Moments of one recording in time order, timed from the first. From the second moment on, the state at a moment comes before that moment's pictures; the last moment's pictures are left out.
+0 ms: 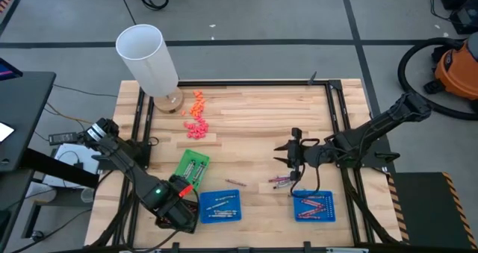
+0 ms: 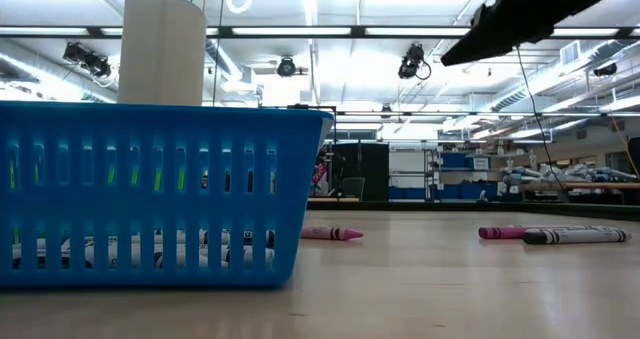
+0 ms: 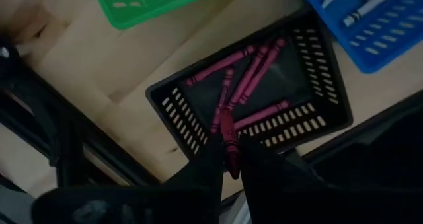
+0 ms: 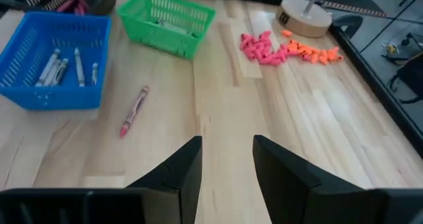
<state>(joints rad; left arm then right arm) -0.75 1.69 1.48 -1.36 0.06 -1.62 0.41 1.11 0.66 -0.16 0.54 0.13</state>
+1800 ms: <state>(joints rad) -0.69 1.86 1.52 -1.26 0.10 -1.42 0.29 1.19 0.66 -0.12 0.29 0.00</state>
